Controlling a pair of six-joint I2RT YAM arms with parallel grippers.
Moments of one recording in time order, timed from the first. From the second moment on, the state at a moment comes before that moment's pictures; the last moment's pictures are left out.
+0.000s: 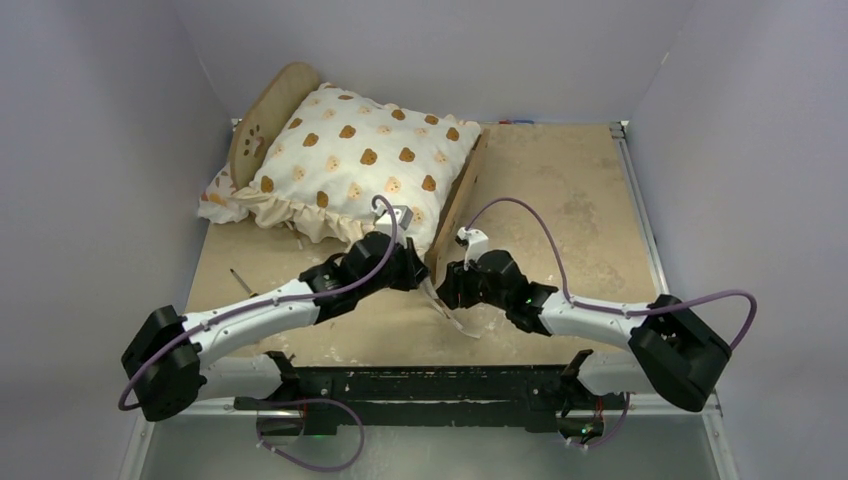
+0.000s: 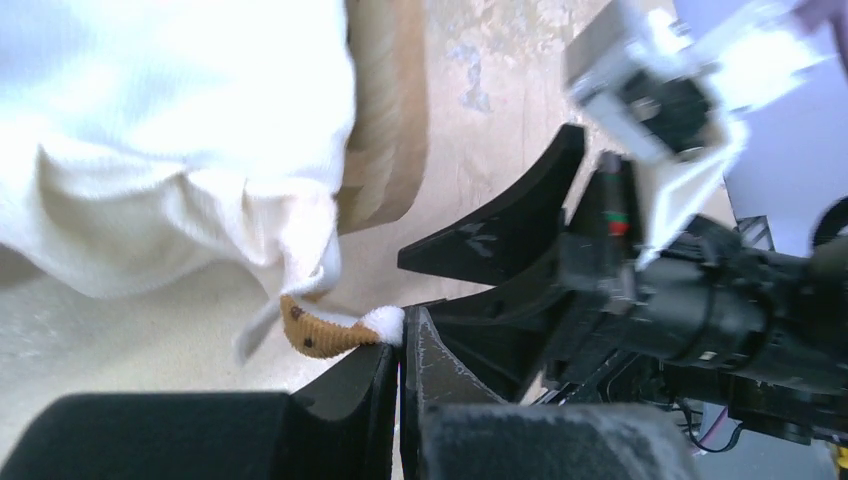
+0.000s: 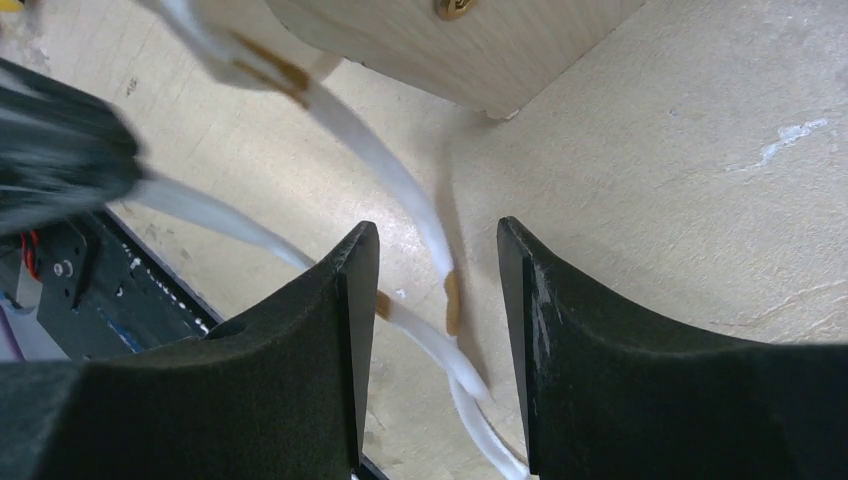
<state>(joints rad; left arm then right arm) -0.91 1.21 0.69 0.00 -0.11 -0.73 0.83 1.28 0.46 0.27 -0.02 0.48</state>
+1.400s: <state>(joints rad) -0.91 1.11 0.86 -0.44 -0.24 -0.49 0.98 1.34 0.54 0.30 0.18 0.52</state>
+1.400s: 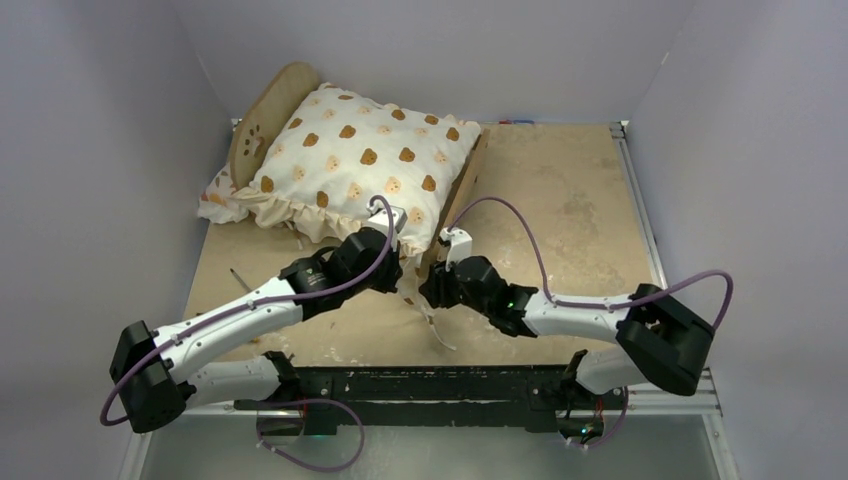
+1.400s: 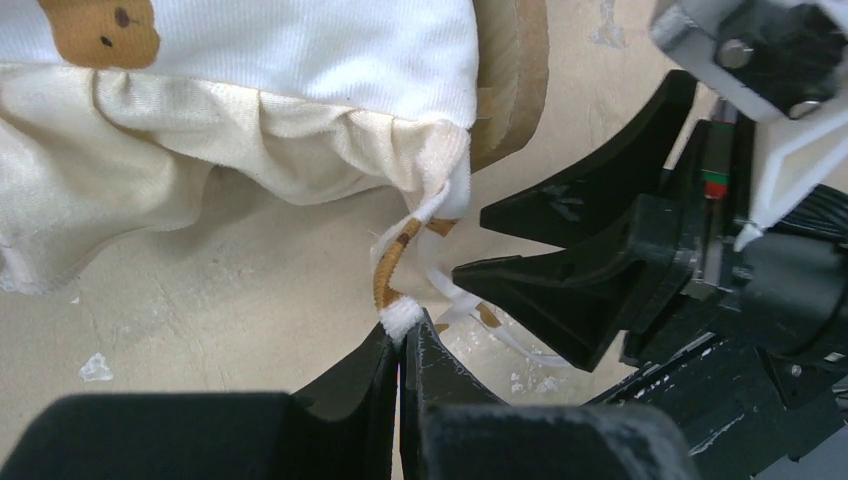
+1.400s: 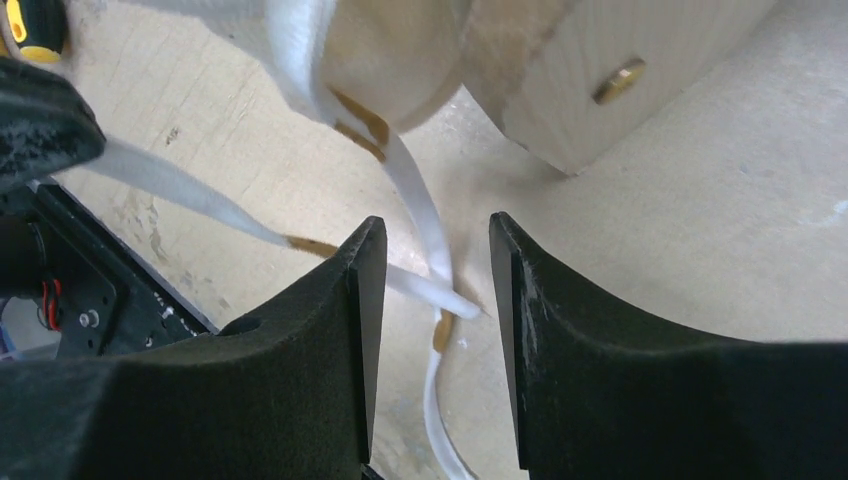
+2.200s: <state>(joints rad) -0.91 1.02 0.86 -0.50 -0.33 -0.48 1.01 1.63 0.57 0.46 0.34 0.62</state>
